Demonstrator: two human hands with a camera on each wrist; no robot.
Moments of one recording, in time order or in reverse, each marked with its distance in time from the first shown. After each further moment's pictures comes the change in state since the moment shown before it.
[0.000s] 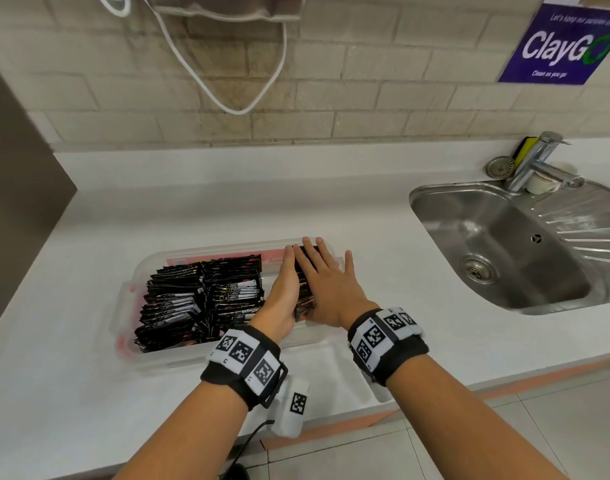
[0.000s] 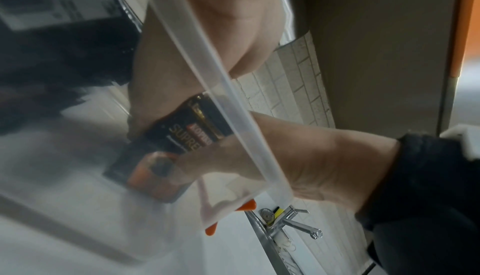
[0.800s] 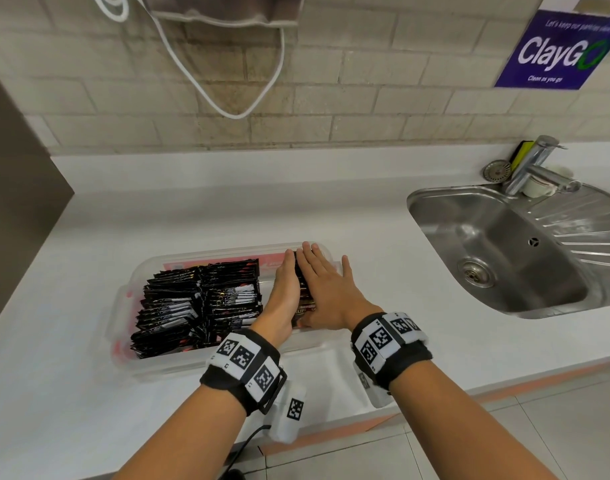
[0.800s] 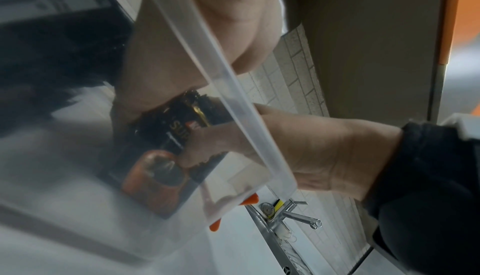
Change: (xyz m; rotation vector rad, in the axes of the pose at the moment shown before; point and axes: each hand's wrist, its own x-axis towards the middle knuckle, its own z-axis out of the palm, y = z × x) left_hand 0.010 -0.002 0.000 0.145 0.051 0.051; right_hand -0.004 0.005 -0.010 0.141 -0.054 -0.047
